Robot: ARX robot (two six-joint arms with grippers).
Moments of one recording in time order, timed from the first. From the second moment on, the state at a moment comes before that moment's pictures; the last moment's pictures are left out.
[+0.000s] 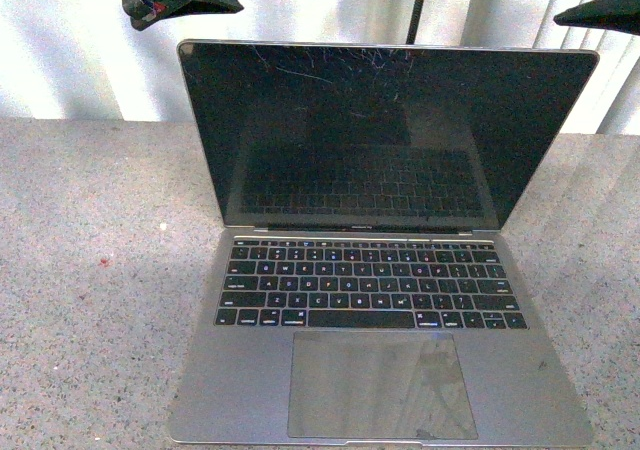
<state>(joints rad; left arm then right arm) -0.13 1.93 1.58 -0.18 0.45 1.36 -0.10 2.00 1.63 -0.30 -0.74 -1.44</state>
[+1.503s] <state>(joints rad) -0.18 2.03 1.75 -0.59 0.39 1.57 -0.02 2.09 1.77 -0.84 -0.64 -1.60</state>
